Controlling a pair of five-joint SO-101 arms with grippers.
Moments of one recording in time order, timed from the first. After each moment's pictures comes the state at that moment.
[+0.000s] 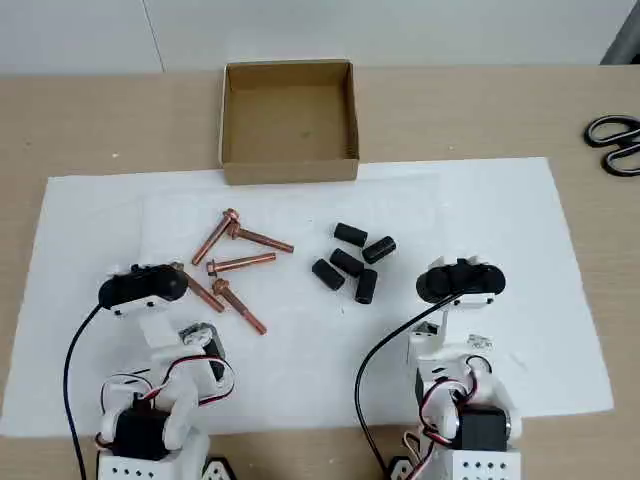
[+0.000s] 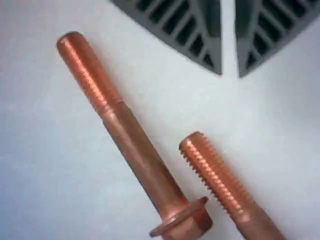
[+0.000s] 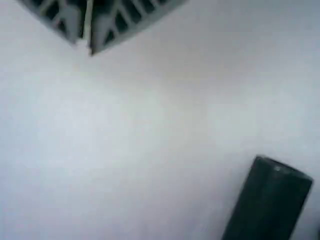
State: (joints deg) left arm 2.0 -103.1 90.7 75.5 26.8; right arm -1.5 -103.3 92.1 68.8 -1.5
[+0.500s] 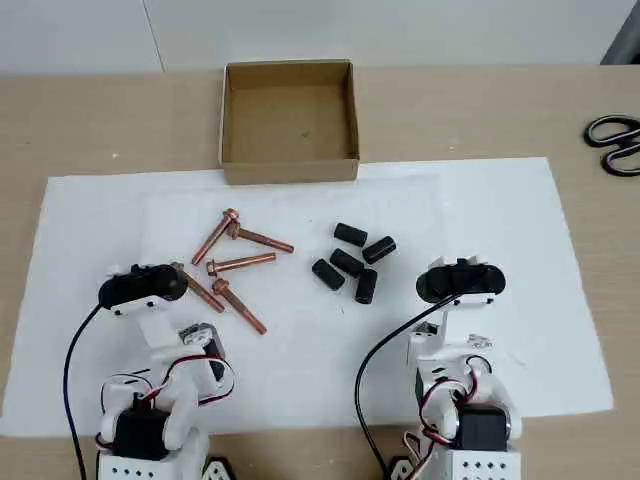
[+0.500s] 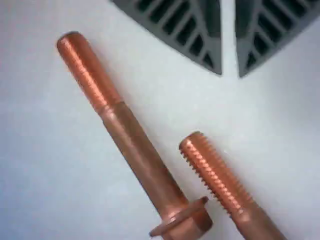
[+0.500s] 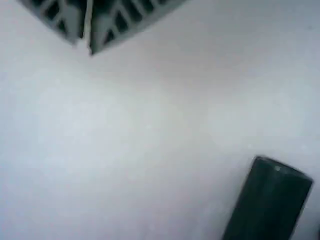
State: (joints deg) left arm 2.0 -103.1 90.7 75.5 26.8; right arm -1.5 -103.3 92.1 68.8 -1.5
